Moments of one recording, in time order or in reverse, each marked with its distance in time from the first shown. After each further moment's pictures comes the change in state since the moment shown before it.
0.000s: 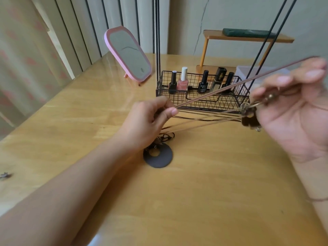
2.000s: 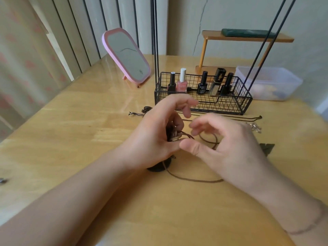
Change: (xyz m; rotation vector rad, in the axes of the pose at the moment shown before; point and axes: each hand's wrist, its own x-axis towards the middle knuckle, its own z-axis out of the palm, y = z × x) left_hand -0.009 0.019 0.008 -0.290 -0.177 0.224; right_hand -0.025 0.076 0.021 -1.683 -0.200 -0.231
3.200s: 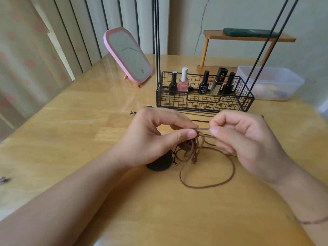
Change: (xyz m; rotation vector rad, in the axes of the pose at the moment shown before) left_hand -0.002 0.005 -0.005 -0.013 0.064 0.054; right_hand 0.006 0.007 -0.017 0.568 -0.114 0.101
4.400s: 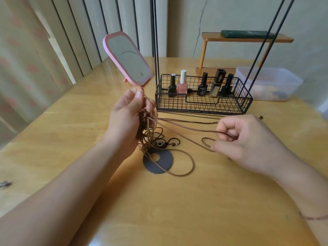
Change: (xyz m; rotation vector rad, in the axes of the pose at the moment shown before) left_hand 0.011 -0.013 -0.018 -0.693 0.516 -0.518; right_hand 0.002 -0.003 -0.012 -0.480 0.037 0.186
